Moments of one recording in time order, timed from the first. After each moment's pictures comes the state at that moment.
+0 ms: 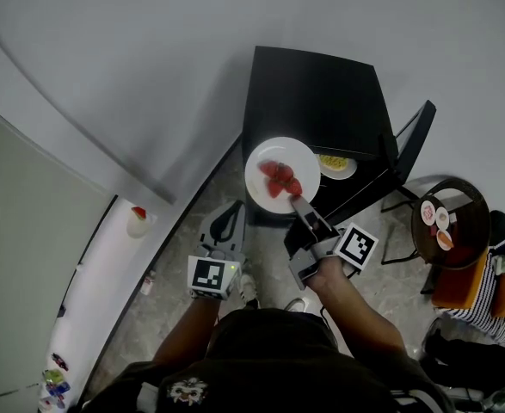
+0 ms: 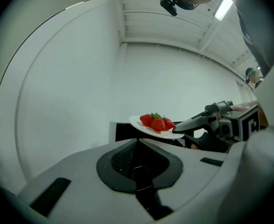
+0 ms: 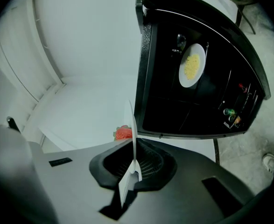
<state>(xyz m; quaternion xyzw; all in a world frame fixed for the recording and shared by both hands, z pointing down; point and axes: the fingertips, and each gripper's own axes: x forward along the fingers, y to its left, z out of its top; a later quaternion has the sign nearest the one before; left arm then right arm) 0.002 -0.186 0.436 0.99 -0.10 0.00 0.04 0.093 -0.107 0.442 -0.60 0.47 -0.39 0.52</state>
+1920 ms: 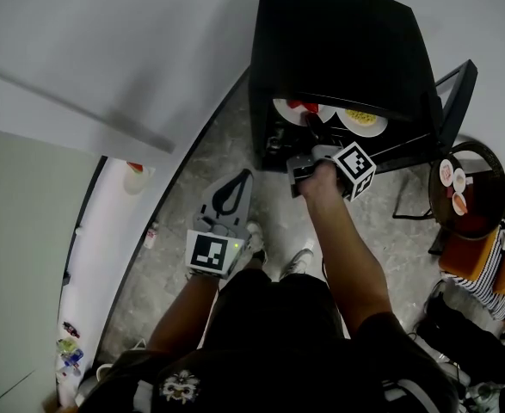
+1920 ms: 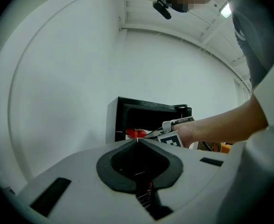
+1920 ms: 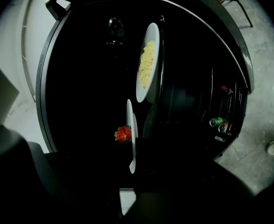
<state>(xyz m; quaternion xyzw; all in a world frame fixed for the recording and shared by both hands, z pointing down) 0.010 -0.202 0.504 0.99 -0.06 0.06 0.05 0.209 -0.175 0.594 -0.67 0.28 -0.39 0.57</state>
